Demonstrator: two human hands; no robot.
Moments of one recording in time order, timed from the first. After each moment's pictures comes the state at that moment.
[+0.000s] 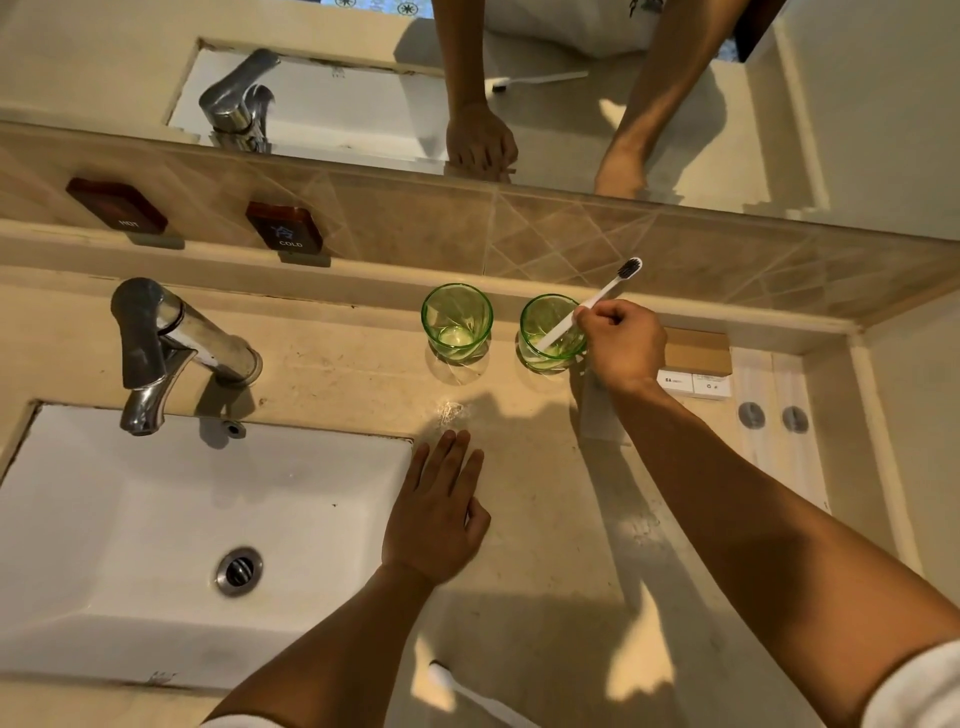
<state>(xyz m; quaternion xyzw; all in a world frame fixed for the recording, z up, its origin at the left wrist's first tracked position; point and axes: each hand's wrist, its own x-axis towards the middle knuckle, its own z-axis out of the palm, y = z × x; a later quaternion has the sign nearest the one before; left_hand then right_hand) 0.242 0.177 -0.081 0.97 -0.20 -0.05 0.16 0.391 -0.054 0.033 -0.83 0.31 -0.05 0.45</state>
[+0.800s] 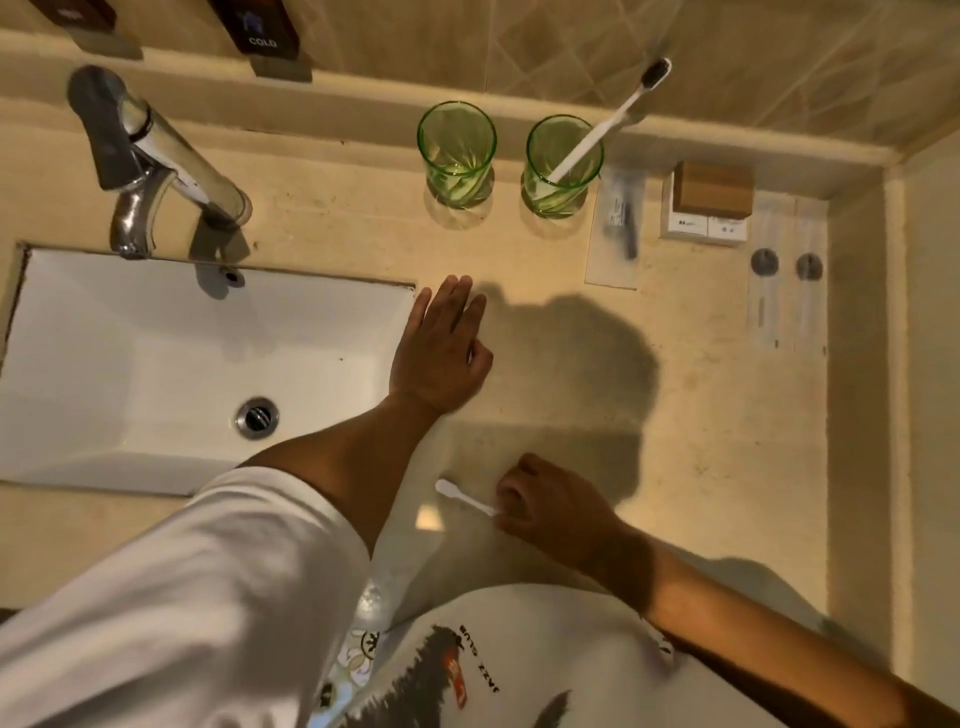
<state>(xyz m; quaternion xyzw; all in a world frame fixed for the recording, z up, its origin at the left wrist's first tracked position) 0.240 0.179 -0.080 0.96 -0.21 -0.05 0.16 0.089 0.012 -0.006 -0.89 -0.09 0.39 0.22</state>
